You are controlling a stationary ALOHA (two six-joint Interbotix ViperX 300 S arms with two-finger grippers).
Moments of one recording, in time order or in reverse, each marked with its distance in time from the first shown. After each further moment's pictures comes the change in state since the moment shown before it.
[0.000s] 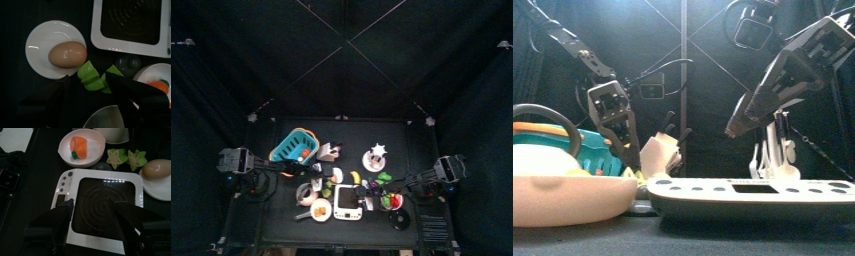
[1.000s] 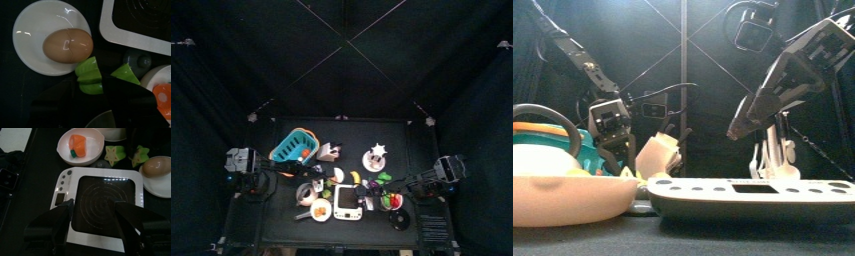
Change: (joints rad) left arm 0.000 0.091 -0.011 -0.046 0.005 -0.005; right arm 0.000 0.000 0.005 0.014 0.005 0.002
